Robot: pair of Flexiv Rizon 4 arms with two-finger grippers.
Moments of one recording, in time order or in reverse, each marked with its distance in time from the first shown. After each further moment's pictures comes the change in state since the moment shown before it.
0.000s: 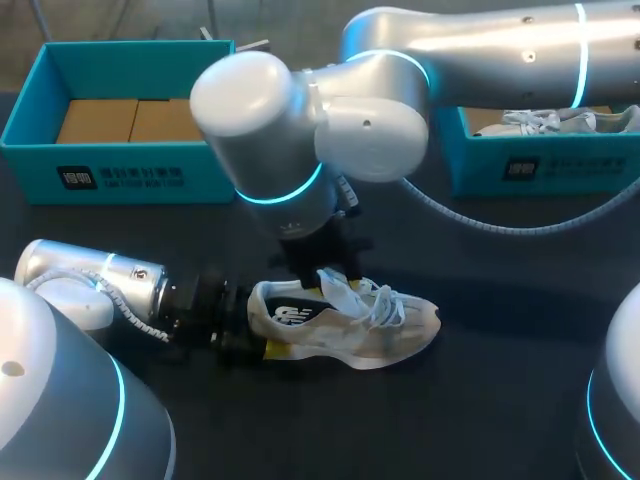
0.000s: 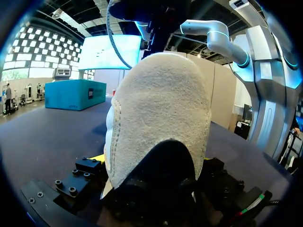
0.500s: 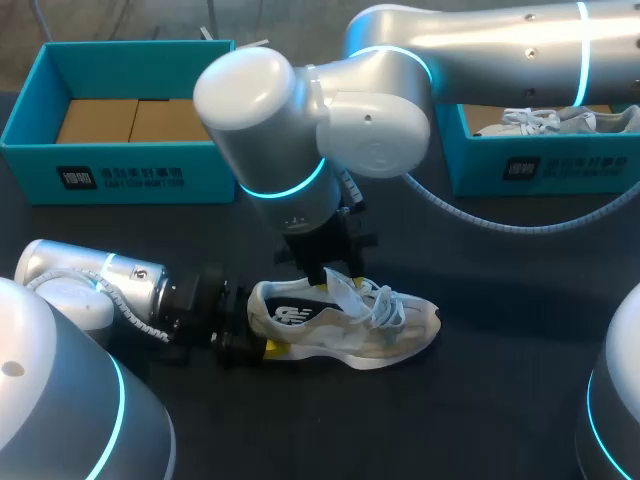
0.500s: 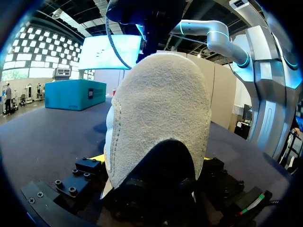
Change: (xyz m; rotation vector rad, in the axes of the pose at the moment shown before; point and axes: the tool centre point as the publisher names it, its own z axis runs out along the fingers) left arm 0.000 0.000 0.000 0.000 0.000 0.000; right arm -0.011 0.004 0.003 0.006 -0.004 0.026
